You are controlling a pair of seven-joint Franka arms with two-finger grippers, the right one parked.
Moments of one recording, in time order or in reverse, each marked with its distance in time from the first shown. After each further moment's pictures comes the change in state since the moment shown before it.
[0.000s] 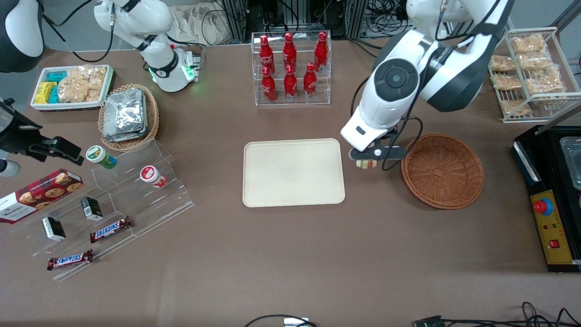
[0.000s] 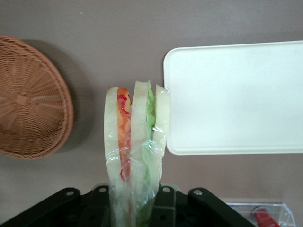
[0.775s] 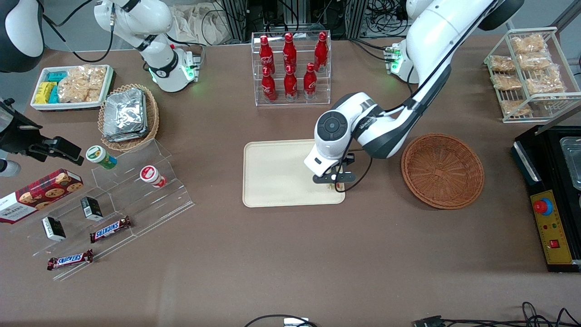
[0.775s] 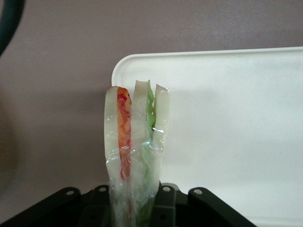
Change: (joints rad) arm -0.076 0.319 -0.056 -0.106 0.305 0.365 -0.285
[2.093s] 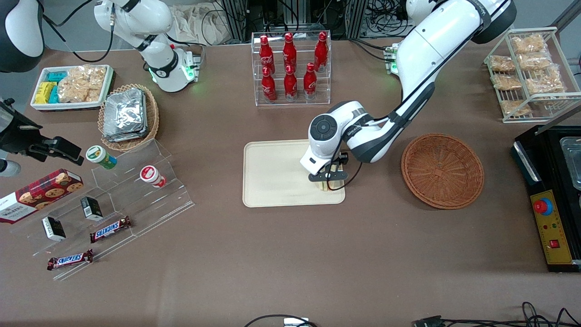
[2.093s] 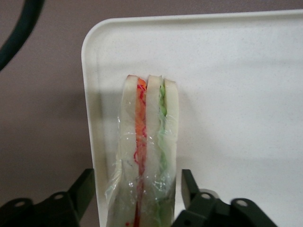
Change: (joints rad) arm -0.007 0.056 -0.005 -0.091 0.081 0.121 -0.115
